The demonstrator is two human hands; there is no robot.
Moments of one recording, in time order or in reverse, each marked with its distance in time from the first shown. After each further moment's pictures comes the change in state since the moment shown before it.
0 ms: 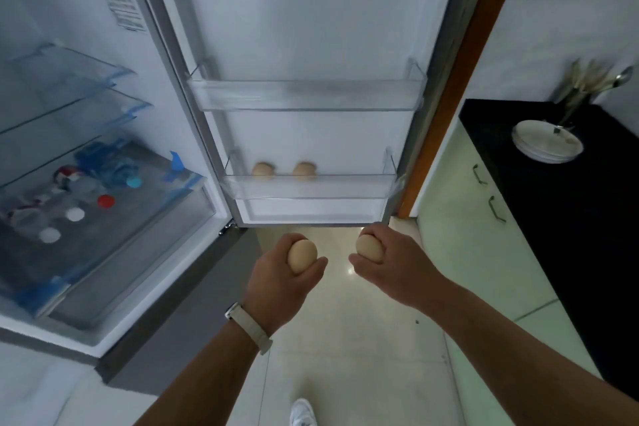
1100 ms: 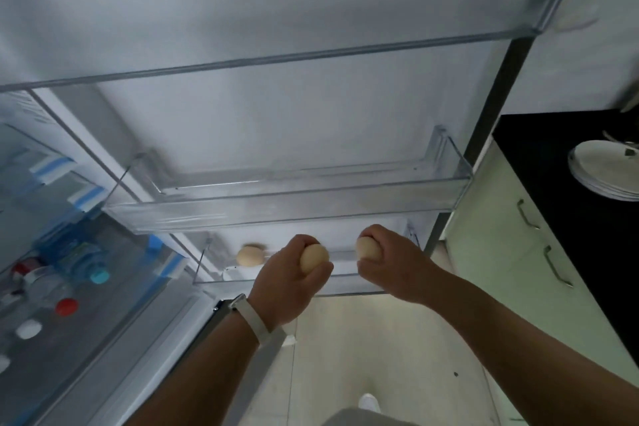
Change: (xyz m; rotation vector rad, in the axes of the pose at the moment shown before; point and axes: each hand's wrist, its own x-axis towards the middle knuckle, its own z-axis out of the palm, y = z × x) left_hand 0.243 0.004 0.036 0.167 -0.209 0.074; right_hand 0.237 0.059 -0.025 0.040 -0.182 0.057
